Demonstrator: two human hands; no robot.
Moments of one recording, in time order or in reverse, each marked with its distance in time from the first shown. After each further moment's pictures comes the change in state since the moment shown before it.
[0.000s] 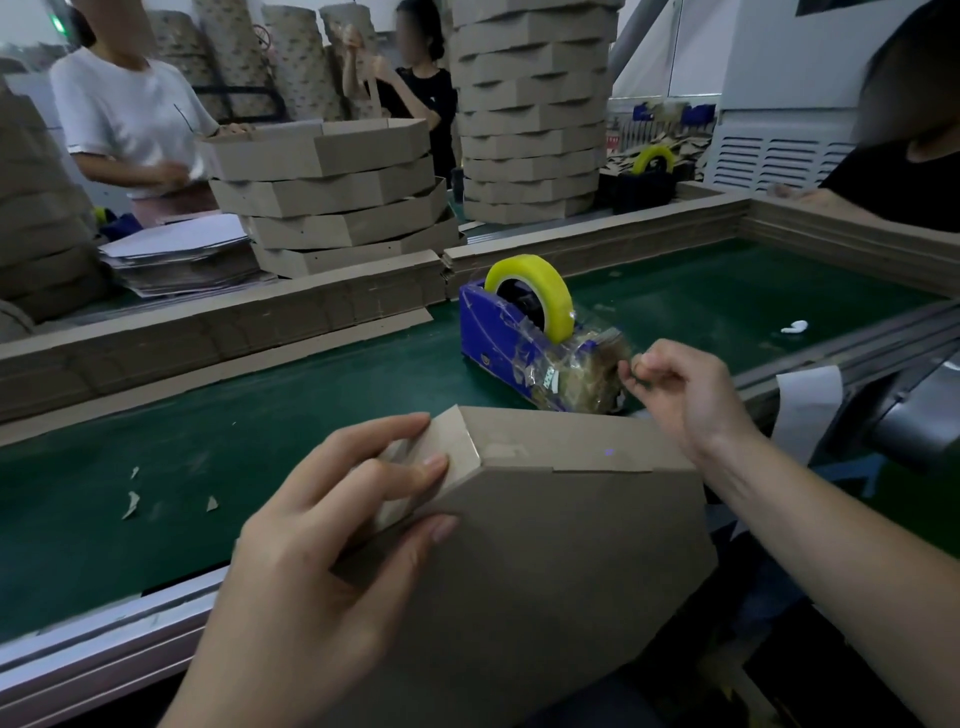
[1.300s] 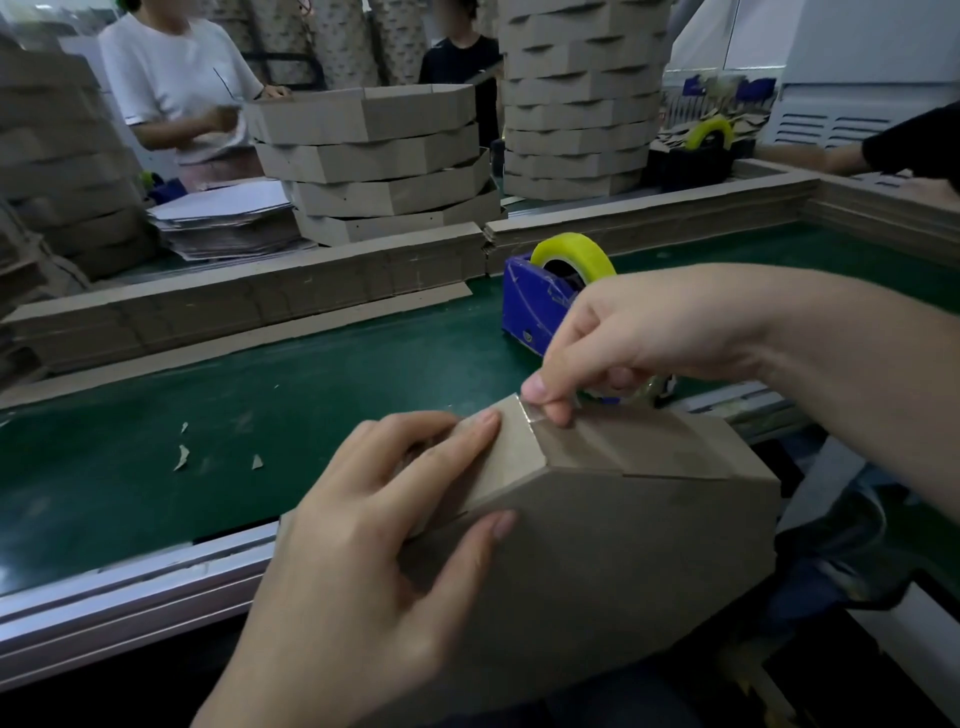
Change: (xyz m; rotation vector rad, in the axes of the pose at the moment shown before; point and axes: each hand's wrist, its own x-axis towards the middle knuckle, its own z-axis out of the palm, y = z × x) left_hand -0.011 0.002 -0.007 0.099 -0.063 -0.047; right_hand -0.049 -0.084 0.136 -1.254 -1.007 0.355
